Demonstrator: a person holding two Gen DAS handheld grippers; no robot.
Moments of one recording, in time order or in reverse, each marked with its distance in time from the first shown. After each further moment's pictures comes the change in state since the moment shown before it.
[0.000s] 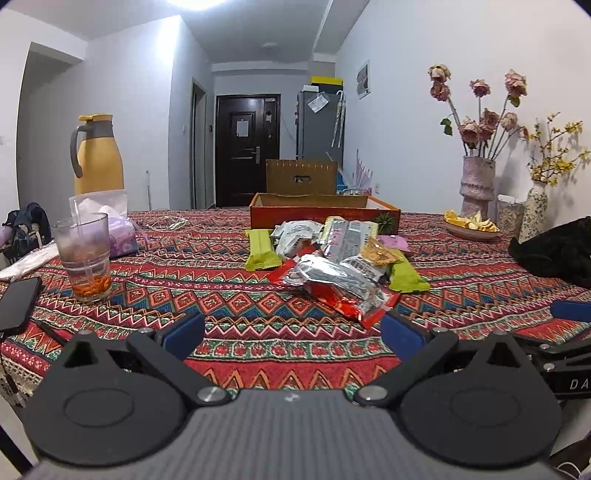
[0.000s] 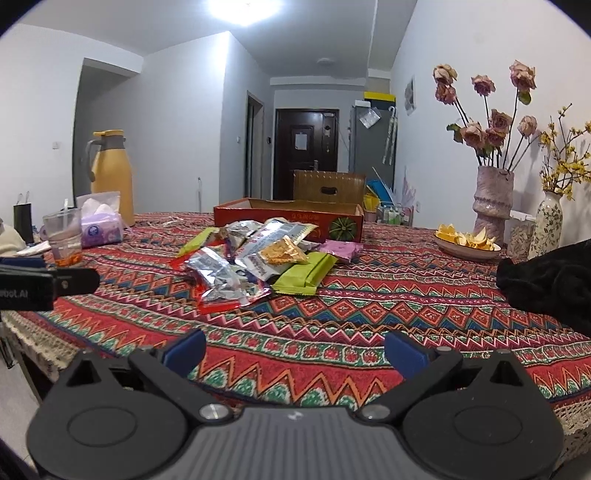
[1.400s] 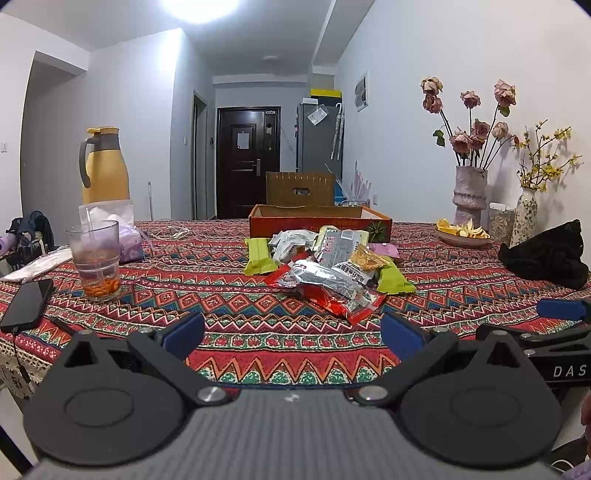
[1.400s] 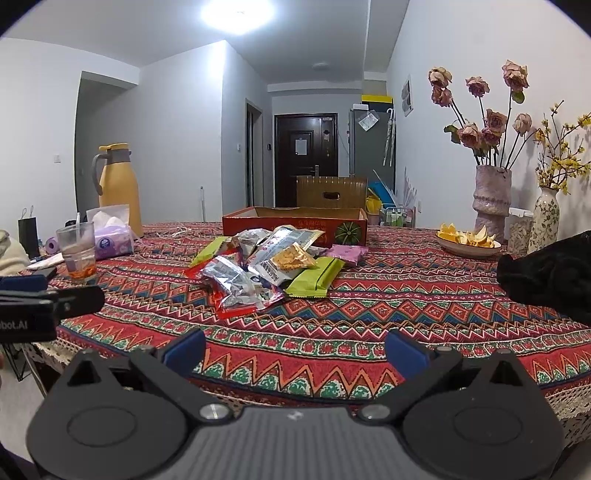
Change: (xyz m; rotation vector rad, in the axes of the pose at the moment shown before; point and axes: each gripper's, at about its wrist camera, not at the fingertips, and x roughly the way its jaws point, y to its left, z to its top) left arm -0.041 -0.010 -0.010 0.008 -0.045 -0.001; right arm -0.027 0.009 -0.003 0.030 -0.026 0.023
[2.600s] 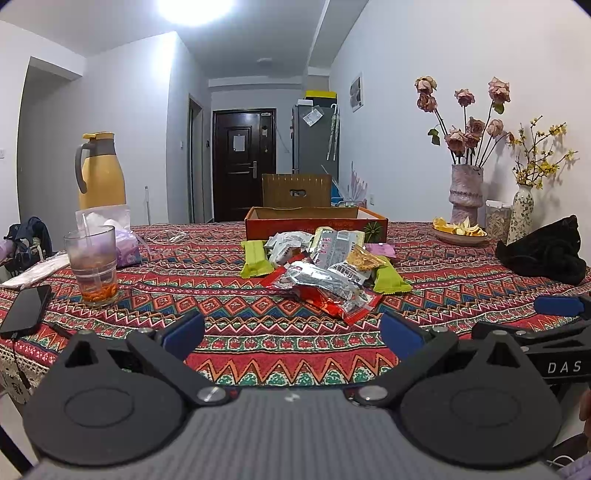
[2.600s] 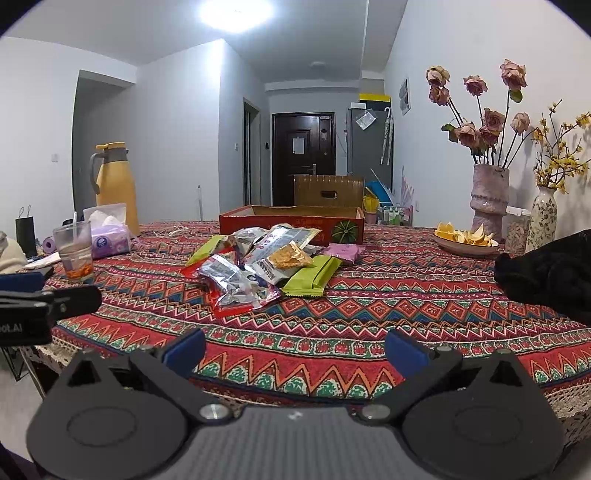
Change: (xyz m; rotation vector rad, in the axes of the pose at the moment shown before) left arm 0.000 -0.004 0.000 0.021 -0.008 -0.007; right arm 0.001 0.000 -0.001 0.002 0.004 -0.010
